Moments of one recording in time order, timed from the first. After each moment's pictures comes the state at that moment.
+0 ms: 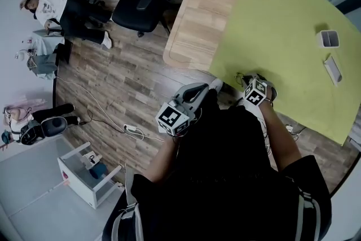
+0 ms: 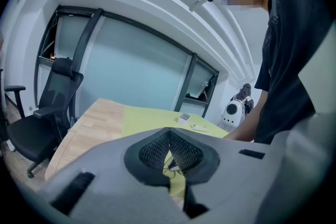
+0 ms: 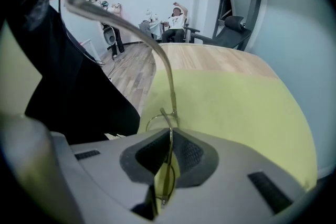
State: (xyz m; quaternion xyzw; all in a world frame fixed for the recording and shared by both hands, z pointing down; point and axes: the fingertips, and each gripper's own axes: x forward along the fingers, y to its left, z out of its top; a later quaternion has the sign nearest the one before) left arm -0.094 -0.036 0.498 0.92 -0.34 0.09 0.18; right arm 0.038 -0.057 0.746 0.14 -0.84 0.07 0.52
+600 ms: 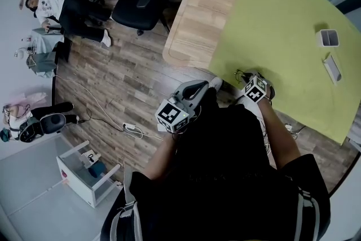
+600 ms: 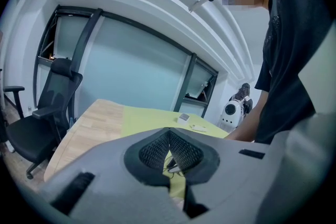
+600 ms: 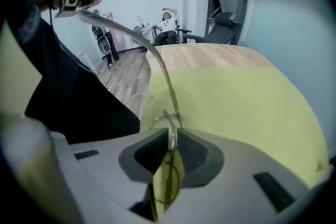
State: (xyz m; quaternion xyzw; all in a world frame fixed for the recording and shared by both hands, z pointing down) left arm -0.093 -0.036 0.498 0.92 -0.34 0.09 0.19; right arm 0.037 -0.060 0.747 0.17 -0.85 0.11 0.49
